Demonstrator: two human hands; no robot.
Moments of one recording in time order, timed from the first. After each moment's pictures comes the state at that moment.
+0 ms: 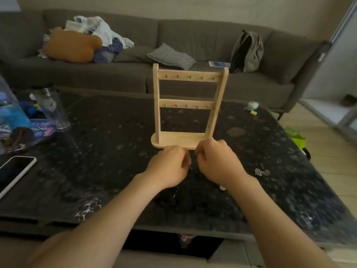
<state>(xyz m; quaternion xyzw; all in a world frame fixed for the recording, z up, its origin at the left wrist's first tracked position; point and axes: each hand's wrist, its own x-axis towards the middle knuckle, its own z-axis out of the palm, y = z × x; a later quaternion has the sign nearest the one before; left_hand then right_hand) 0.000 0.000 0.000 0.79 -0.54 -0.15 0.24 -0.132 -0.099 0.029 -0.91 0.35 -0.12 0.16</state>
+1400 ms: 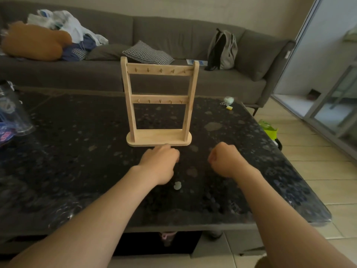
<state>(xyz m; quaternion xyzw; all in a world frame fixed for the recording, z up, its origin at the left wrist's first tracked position) -0.034 -0.033 0.006 0.80 -0.59 -0.12 0.01 -0.191 -0.174 0.000 -0.83 0.51 0.03 0.21</state>
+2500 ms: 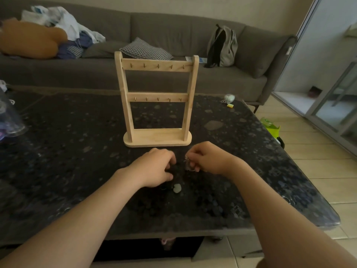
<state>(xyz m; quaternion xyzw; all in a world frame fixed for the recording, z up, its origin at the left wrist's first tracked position) -0.006 -0.035 -0.010 0.78 -0.57 -0.25 0.10 -0.161 -0.178 -0.013 -0.83 0.36 0.01 0.42</state>
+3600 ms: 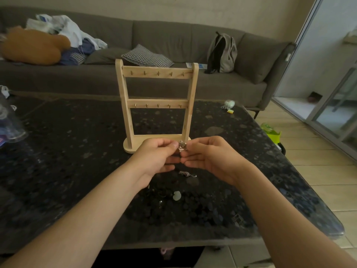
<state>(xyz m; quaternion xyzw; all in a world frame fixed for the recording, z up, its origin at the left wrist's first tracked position) -0.016 -0.041 0.007 0.67 -0.28 -0.42 0.55 -0.172 -0.162 0.014 -0.60 0.27 -0.15 0.74</state>
